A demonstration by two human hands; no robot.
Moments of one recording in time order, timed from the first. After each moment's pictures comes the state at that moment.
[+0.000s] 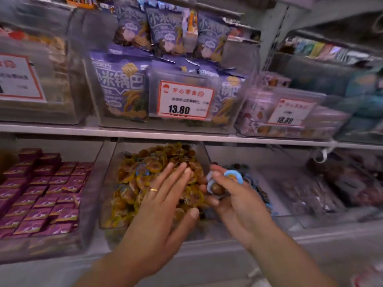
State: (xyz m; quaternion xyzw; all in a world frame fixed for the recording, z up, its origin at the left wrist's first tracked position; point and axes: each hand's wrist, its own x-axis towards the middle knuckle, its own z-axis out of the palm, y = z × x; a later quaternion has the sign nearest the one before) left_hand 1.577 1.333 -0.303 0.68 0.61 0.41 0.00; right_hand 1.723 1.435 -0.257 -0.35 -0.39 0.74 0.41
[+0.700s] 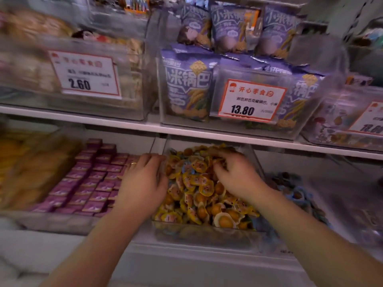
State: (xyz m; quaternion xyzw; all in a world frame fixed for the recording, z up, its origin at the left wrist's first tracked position) left_hand 1.467 1.324 -0.299 0.47 0.82 0.32 -0.06; right_hand 1.625 1.502 -0.281 -0.29 -0.91 0.20 0.22
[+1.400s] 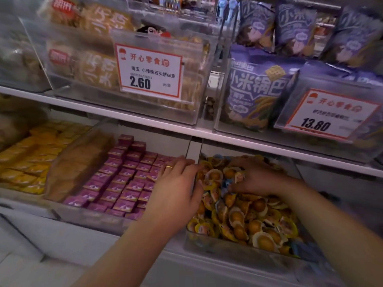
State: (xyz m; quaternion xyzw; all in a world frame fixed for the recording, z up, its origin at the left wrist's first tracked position) left_hand 1.451 1.314 -0.313 0.52 0.78 0.34 -0.07; right_hand 1.572 1.542 -0.283 -0.17 -0.98 0.15 0.01
